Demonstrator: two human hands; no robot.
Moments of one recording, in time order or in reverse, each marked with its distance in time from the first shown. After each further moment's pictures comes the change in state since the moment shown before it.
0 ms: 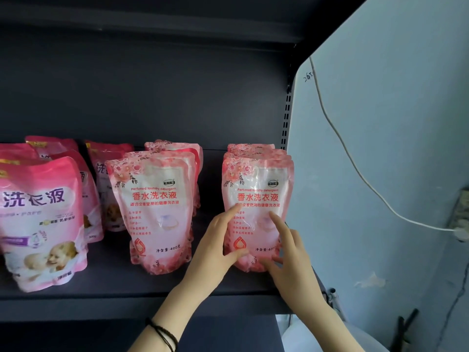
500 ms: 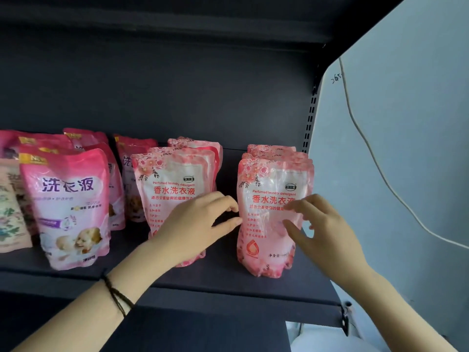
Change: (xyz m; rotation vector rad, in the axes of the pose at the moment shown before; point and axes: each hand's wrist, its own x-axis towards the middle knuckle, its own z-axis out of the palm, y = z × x) left_hand 0.025 0.050 -0.087 0.630 -0.112 0.144; right_hand 0.047 -0.053 -0.061 -0.402 0.026 -0.282
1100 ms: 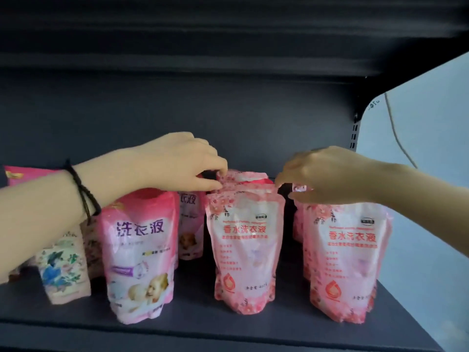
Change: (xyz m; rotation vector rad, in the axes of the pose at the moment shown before) left_hand 0.060 -0.127 -0.175 0.715 -0.296 0.387; right_hand 0.169 -0.111 -0.011 -0.630 -0.466 -0.661
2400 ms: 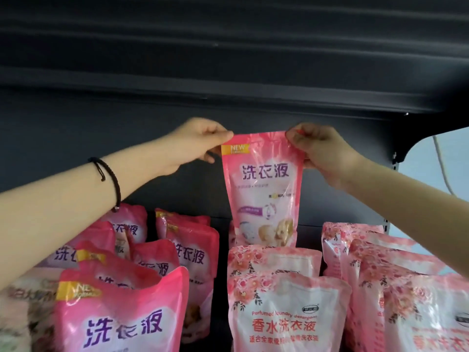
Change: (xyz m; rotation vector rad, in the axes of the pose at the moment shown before) left_hand 0.073 -0.115 0.049 -1.357 0.407 -0.500; right_hand 0.149 0.072 0.018 1.372 0.617 0.636
